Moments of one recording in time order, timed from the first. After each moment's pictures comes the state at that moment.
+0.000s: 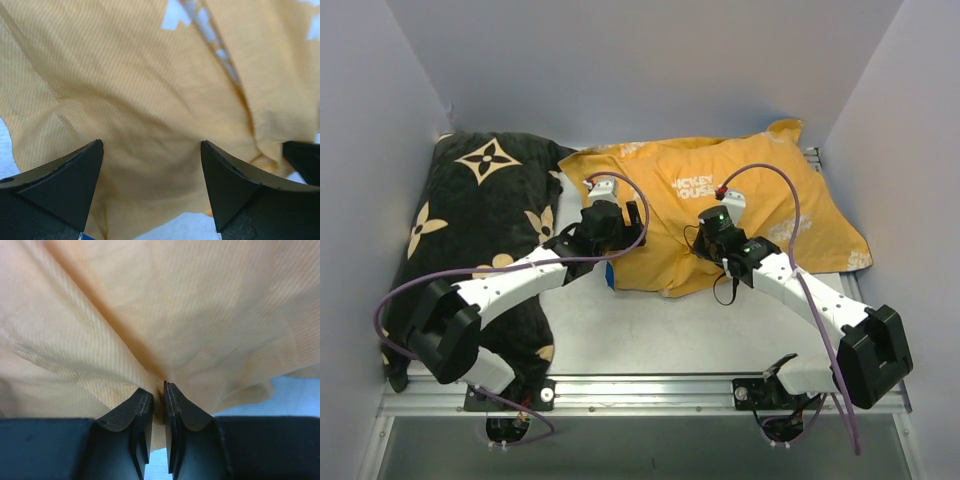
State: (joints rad) left arm -0.75 1.47 1.04 -0.07 -0.30 -0.65; right arm 0.60 1.32 0.92 -0.35 0.38 0.62
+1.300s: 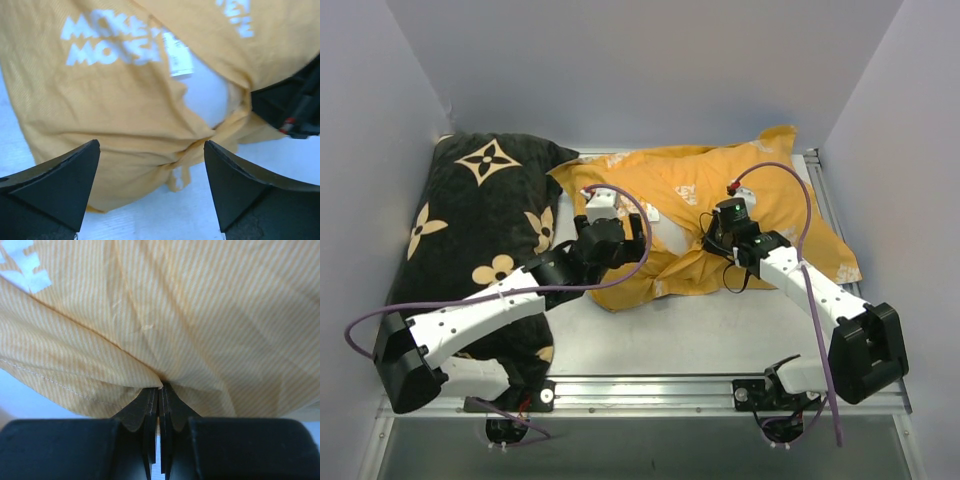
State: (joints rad) left arm -0.92 1.27 1.05 -0.31 -0.53 -0.64; right arm 0.44 1.34 0.90 -0.33 0.16 0.61
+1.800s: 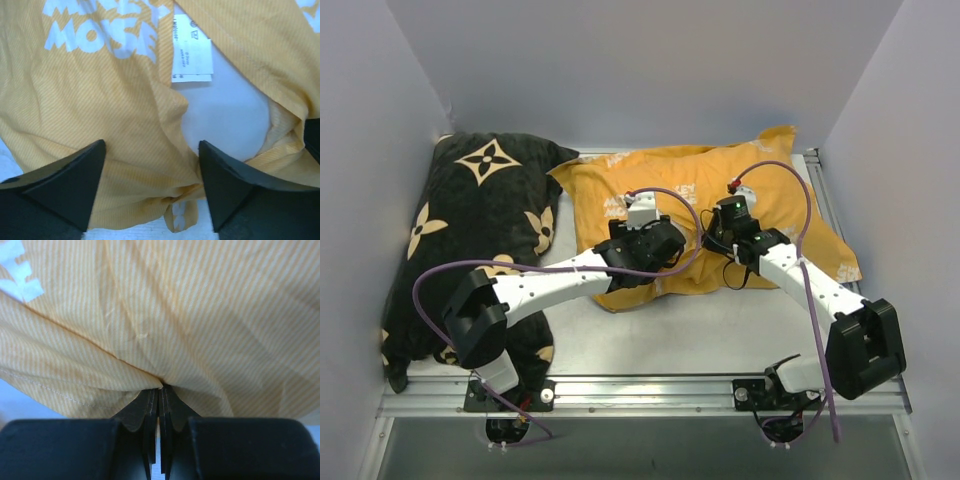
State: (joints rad) left arm -1.05 1.67 1.35 -0.47 -0.86 -0.80; right arm 0.42 1.36 0.91 -0.32 0.15 0.61
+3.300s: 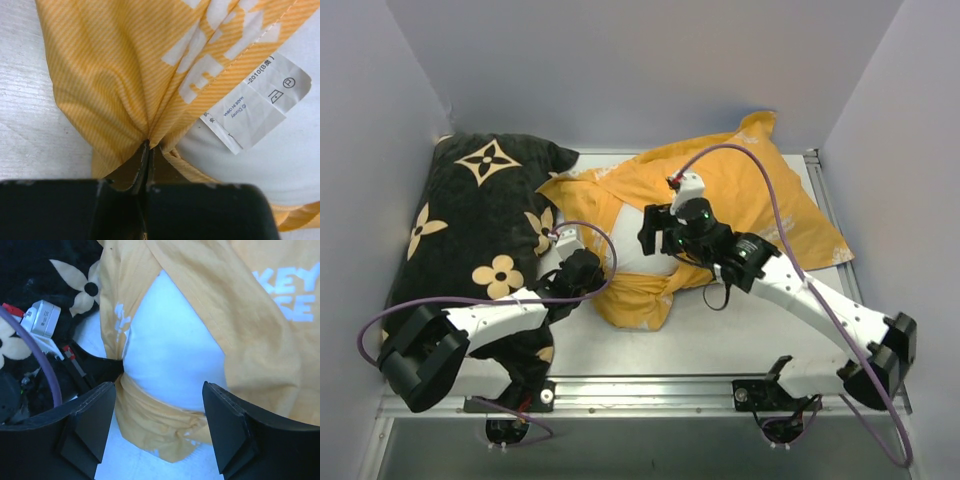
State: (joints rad) left arm -0.75 1.34 0.59 0.07 -0.44 -0.92; right arm 0.83 1.24 1.13 -0.40 0.25 0.43
